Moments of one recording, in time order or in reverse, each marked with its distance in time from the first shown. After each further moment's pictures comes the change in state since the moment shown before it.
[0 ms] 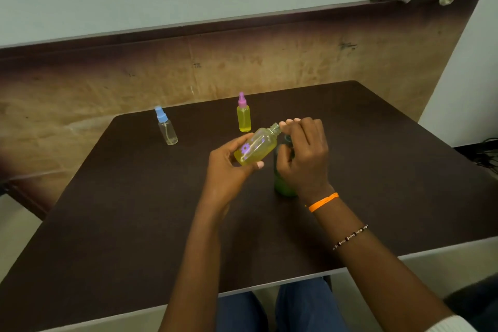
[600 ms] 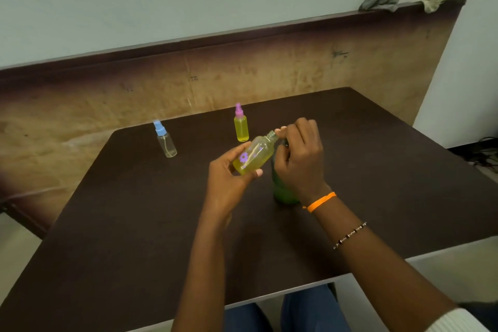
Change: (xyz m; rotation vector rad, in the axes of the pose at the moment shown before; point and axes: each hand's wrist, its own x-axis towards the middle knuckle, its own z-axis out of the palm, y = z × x) left_hand 0.001 0.000 0.001 -0.033 0.027 -0.027; right_hand 0.013 0.001 0.003 0.017 0.039 0.010
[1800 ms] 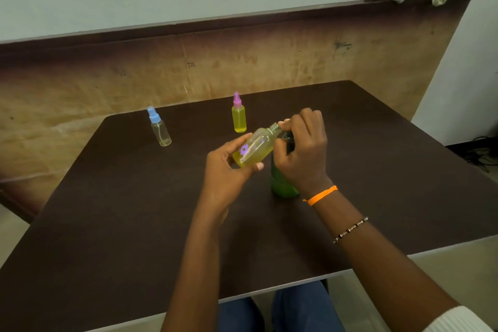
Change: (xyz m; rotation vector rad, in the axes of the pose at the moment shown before) left_hand 0.000 -0.005 0.002 -0.016 -0.018 -0.003; right_hand -0.004 0.005 0.000 0.045 -0.005 -0.009
